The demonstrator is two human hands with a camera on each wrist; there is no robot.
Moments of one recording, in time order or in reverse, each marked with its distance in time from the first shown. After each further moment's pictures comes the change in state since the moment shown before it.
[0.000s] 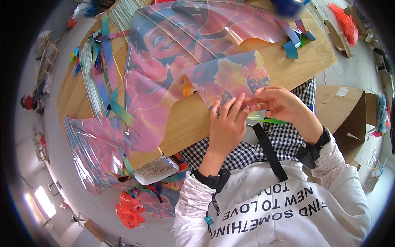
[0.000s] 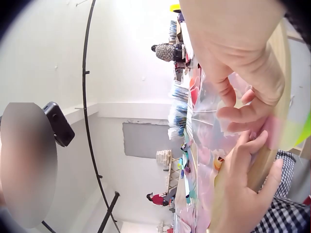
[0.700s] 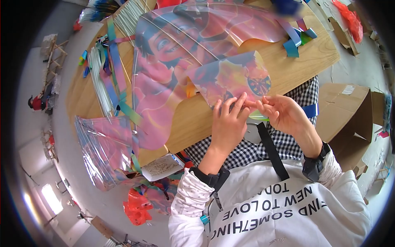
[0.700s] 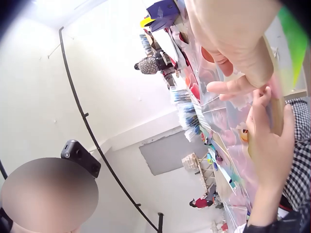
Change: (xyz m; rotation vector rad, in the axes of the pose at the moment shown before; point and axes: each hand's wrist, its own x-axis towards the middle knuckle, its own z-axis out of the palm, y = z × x) left_hand 0.009 0.003 -0.009 0.087 -0.087 0.010; right_hand -0.017 0.027 -0.010 0.681 -0.245 0.043
